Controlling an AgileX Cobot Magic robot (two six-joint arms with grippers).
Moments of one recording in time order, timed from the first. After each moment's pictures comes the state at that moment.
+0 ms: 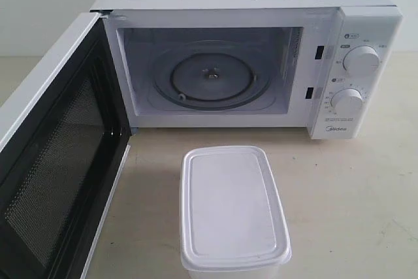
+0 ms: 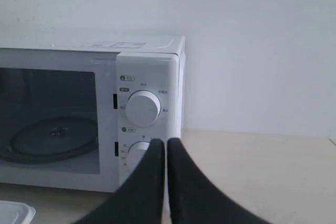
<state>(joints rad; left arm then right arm) 0.08 0.02 0.00 -0.07 0.28 0.25 0.11 0.00 0.00 -0.07 0.00 0.03</state>
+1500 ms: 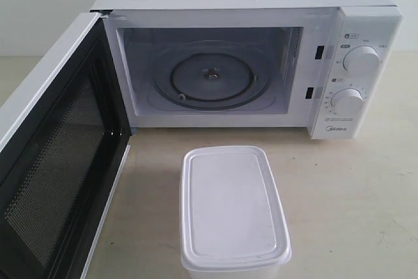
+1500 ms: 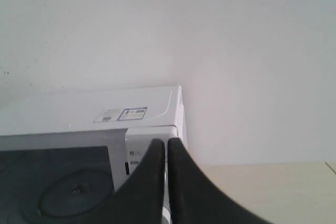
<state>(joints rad) 0.08 0.02 0.00 -0.07 0.28 0.25 0.11 0.00 -0.44 -0.08 0.40 0.14</state>
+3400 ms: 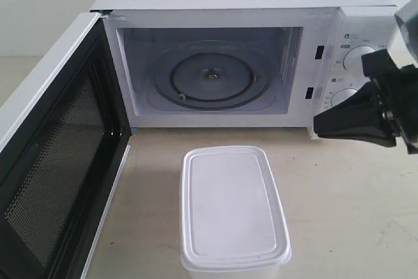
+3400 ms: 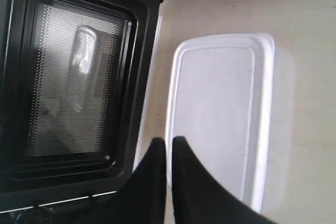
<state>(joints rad) 0.08 0.02 0.00 -0.07 0.28 0.25 -0.10 1.36 -0.70 1.22 1.10 -0.82</state>
